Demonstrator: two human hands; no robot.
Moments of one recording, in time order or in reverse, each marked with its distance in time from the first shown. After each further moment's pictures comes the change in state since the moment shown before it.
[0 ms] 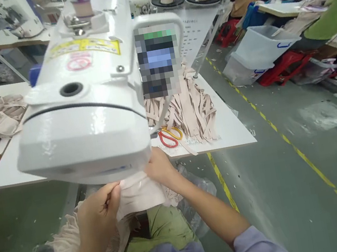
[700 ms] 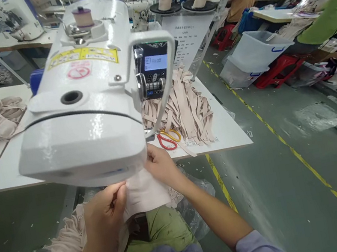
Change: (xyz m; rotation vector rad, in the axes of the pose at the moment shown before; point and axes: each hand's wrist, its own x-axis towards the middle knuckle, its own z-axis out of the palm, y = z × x) left_hand 0.005 0.013 0.008 -0.079 0.028 0.057; right_hand -0.003 0.004 -0.010 0.063 0.138 0.050
